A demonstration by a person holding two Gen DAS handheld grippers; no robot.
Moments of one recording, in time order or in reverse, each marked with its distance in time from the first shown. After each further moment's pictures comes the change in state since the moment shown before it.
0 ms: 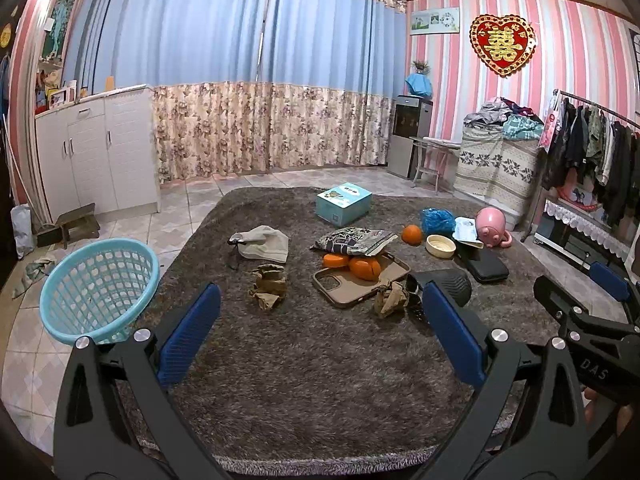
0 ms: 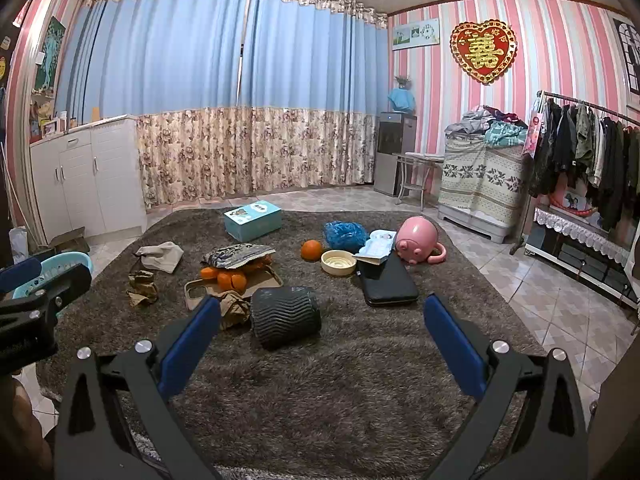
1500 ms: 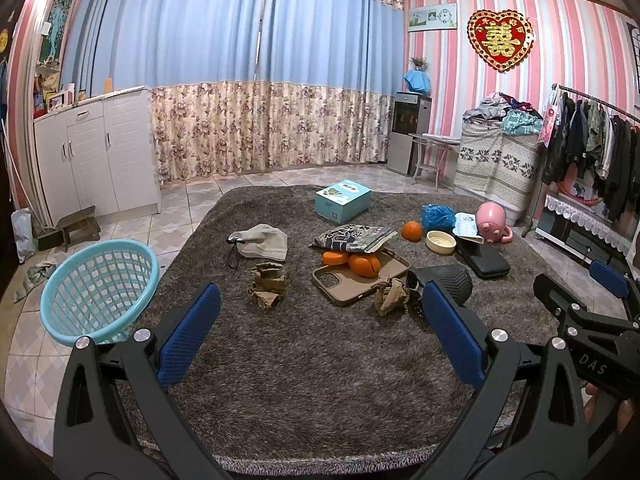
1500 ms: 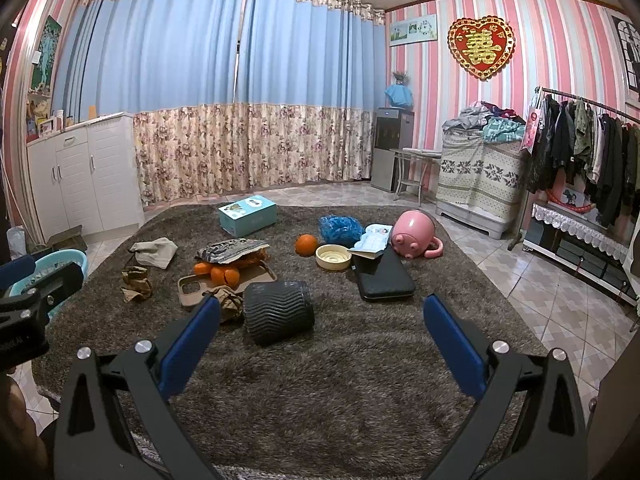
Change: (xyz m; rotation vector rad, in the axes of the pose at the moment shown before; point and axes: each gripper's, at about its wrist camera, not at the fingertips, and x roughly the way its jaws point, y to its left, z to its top) left arm 0.000 -0.001 0.000 0.004 0.001 0.001; right arm 0.008 -0.009 -0.008 0.006 0.010 -0.002
